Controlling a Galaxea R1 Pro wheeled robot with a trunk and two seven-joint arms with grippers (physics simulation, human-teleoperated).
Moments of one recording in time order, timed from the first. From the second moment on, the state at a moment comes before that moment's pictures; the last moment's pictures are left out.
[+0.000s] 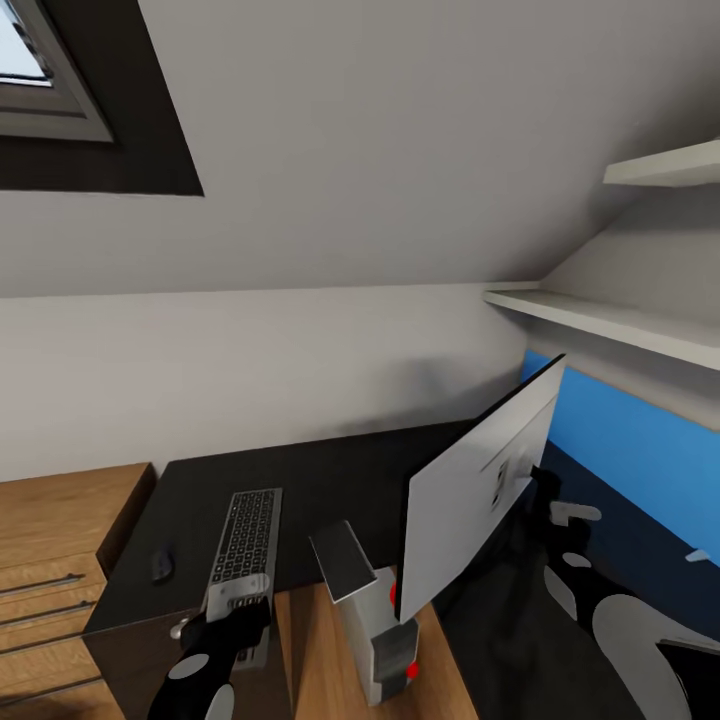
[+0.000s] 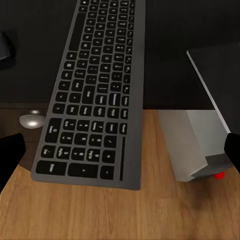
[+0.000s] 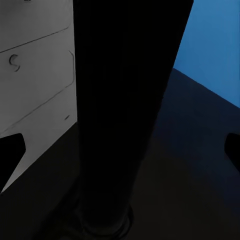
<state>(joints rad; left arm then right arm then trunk) -0.01 -0.09 -0.16 -1.59 0.21 0.61 0.49 -0.82 -0.18 -0.14 -0.13 0.05 -0.33 -0.17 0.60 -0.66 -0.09</state>
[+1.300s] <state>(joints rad) -0.01 -0.09 -0.16 -1.59 0.21 0.60 0.49 -0.82 -0.18 -0.14 -0.13 0.05 -0.33 -0.17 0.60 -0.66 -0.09</state>
